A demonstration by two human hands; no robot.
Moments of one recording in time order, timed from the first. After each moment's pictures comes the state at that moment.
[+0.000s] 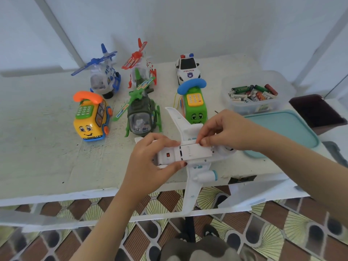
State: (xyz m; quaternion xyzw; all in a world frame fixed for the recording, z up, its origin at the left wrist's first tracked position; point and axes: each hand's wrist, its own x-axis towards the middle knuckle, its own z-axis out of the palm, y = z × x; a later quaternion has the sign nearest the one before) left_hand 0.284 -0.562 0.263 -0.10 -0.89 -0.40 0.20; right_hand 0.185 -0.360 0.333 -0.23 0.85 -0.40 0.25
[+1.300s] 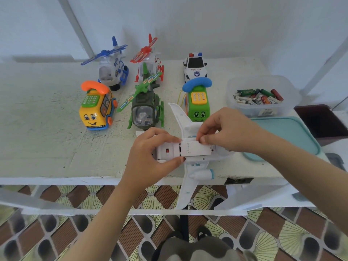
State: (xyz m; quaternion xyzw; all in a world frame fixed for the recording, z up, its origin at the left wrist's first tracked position) left_hand 0.288 -0.554 0.264 -0.07 -0.88 -0.43 0.21; right_hand 0.192 -0.365 0.344 -0.27 0.90 -0.28 0.20
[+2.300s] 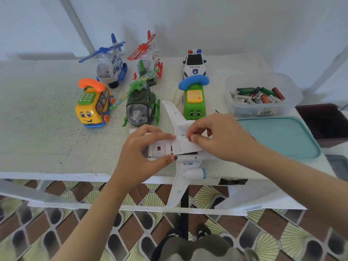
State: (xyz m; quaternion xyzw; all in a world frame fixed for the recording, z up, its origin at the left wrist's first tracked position) left_hand 0.287 -0.552 0.265 -0.04 -0.87 -0.45 0.18; right_hand 0.193 -0.358 0.323 -0.35 0.89 -0.29 0.10
